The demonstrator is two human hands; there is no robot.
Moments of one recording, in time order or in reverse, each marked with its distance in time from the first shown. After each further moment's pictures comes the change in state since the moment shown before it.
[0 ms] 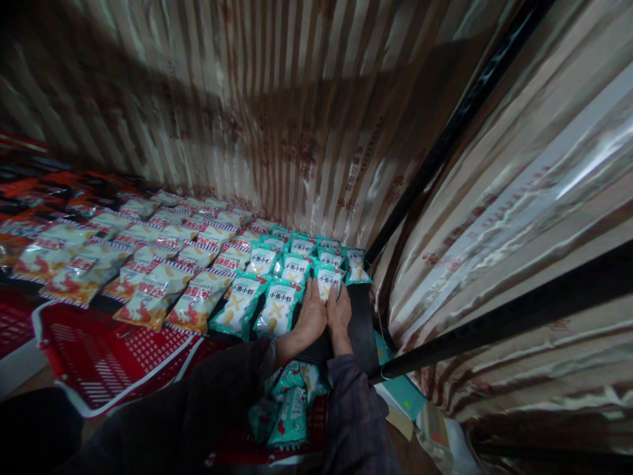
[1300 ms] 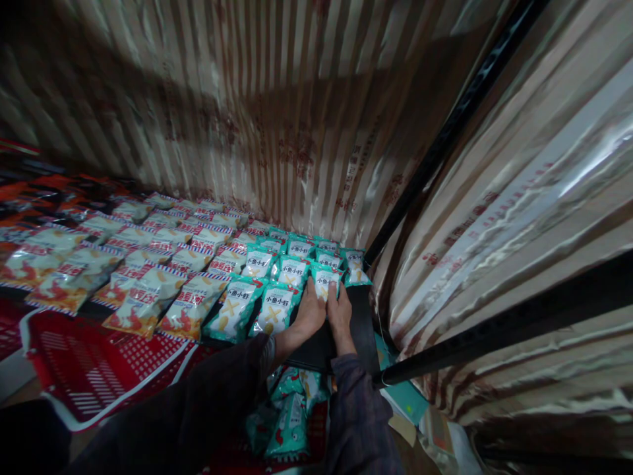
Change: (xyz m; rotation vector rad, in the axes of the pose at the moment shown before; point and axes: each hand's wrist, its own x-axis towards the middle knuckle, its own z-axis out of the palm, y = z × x) left_hand 0.016 0.014 -0.009 -0.056 -0.022 -0.119; right_hand 0.010 -0.006 -0.007 0.178 -0.057 0.062
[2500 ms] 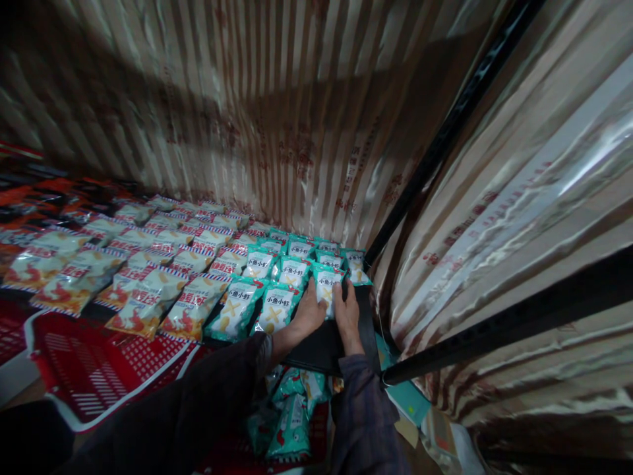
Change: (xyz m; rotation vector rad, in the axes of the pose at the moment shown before) left_hand -0.001 0.004 -0.011 -0.024 -0.057 -0.019; right_hand 0.005 0.008 -0.013 0.052 0.048 0.022
